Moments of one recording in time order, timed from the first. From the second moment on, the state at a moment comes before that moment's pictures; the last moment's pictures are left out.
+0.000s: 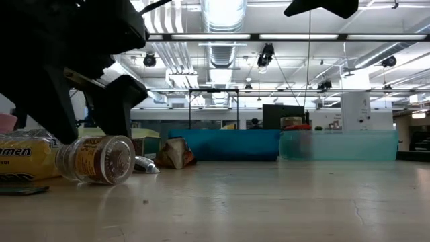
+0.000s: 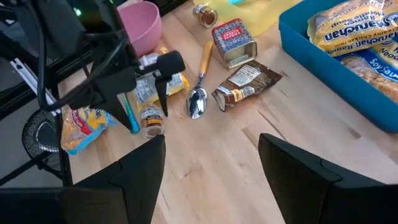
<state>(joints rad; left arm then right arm) -0.46 1.67 0.83 -0.15 -0.01 -0.26 0.51 1.42 1.20 -0.59 0.58 0.96</state>
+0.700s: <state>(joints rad) -0.45 1.75 0.83 -0.12 0.03 -0.31 0.51 1.42 1.20 -0.58 0.58 0.97</state>
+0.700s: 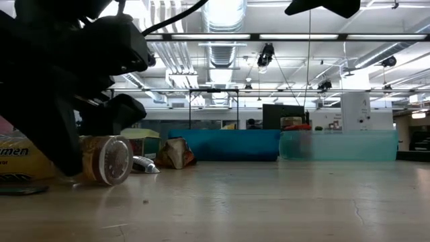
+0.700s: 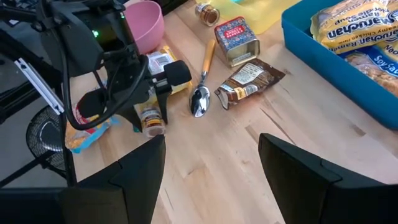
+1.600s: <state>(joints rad) -0.22 1.41 0.86 -0.01 0.49 -0.78 0.58 1.44 1.30 -0.35 0.61 0.37</state>
